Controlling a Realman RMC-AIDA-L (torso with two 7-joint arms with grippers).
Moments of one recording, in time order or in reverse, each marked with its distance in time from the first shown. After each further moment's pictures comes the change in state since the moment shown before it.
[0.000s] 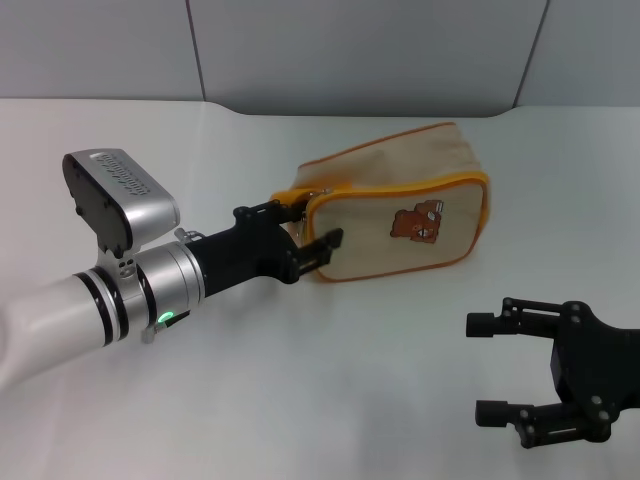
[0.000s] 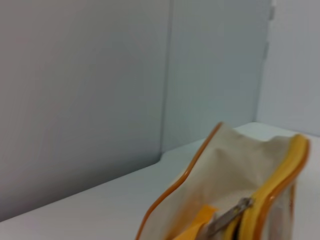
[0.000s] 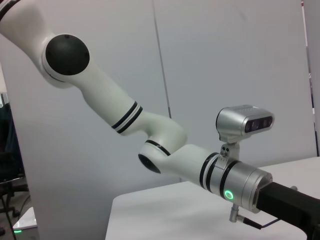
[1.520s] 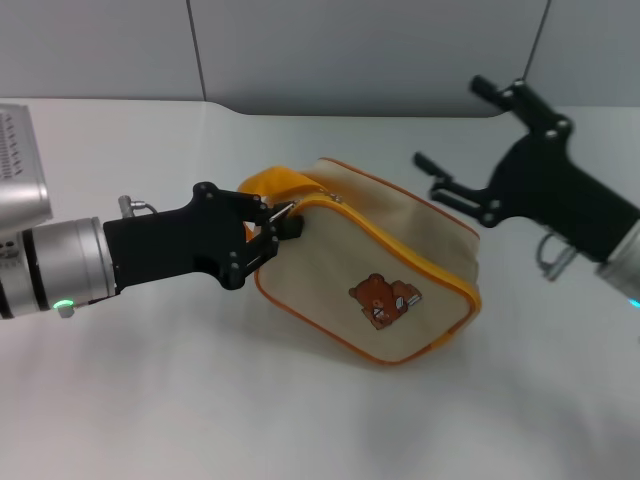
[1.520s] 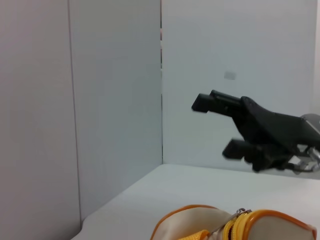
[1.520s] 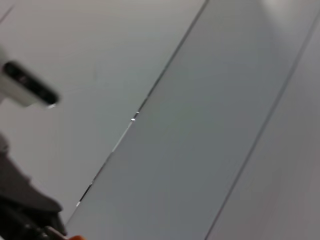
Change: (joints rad) left arm 0.152 0.070 0.166 0.394 0.123 0.423 -0.223; right arm 0.156 0.076 0.334 0.413 0.283 0.350 -1.040
